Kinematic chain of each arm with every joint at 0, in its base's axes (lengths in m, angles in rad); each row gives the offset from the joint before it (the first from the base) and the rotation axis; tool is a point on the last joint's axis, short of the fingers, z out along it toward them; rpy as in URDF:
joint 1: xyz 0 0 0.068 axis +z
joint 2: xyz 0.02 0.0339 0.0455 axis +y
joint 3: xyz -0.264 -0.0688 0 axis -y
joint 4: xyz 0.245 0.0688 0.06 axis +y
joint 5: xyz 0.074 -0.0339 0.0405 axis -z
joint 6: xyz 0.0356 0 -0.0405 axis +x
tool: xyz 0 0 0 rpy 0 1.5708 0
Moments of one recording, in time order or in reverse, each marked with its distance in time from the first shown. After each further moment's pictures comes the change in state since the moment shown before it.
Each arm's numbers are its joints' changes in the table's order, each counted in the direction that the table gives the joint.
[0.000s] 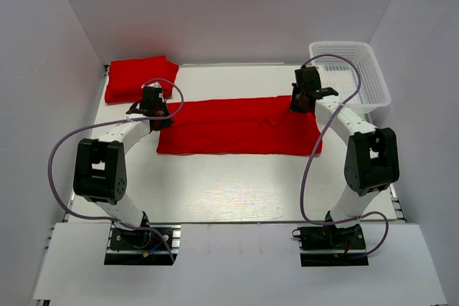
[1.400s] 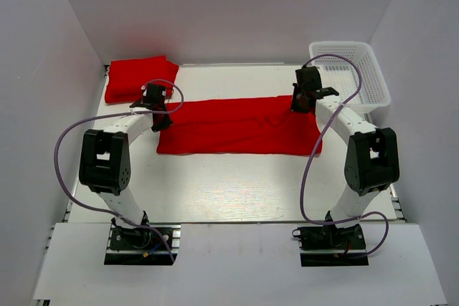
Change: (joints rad) left arm 0.003 0.096 0.092 0.121 -0.116 -0.034; right arm -0.006 0.000 0.000 0.004 0.008 -0.006
